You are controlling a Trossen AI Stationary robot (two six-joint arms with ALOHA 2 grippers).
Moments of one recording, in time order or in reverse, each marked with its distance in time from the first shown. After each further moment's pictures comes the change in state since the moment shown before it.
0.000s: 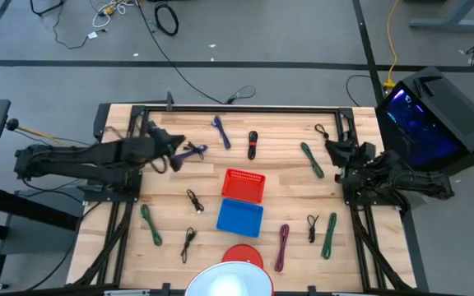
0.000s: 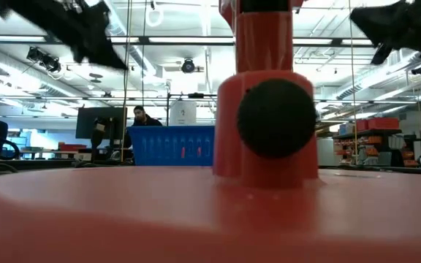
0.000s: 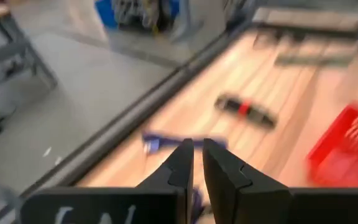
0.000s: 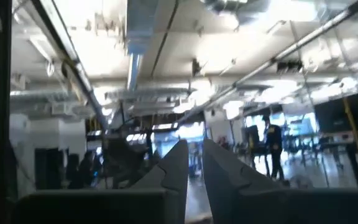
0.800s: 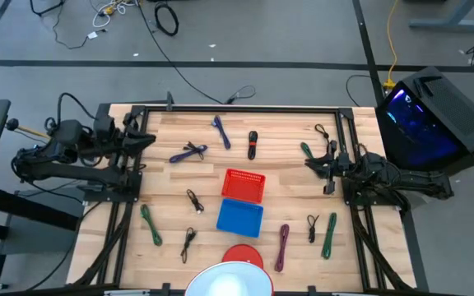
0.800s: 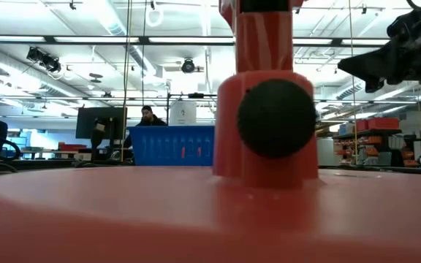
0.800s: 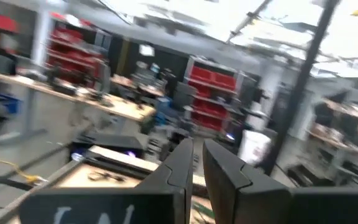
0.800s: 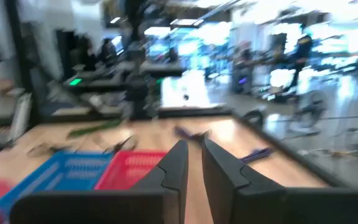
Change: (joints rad) left arm -0.086 -0.354 0.249 0.063 0.461 -0.140; right arm 0.000 -0.018 -0.001 -0.426 -0.075 -0.047
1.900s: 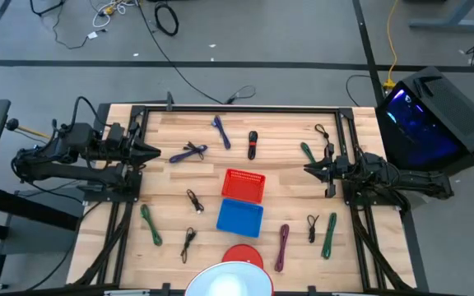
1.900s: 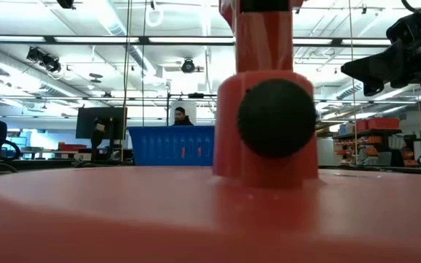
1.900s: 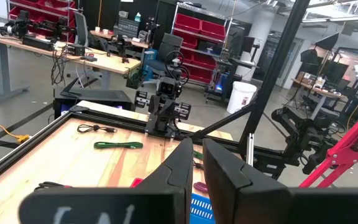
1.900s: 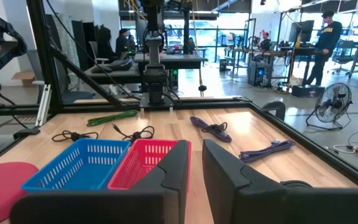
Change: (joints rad) left arm 0.000 0.000 0.000 -0.202 0.144 0.010; right arm 0.000 0.000 0.000 -0.066 -0.107 0.011
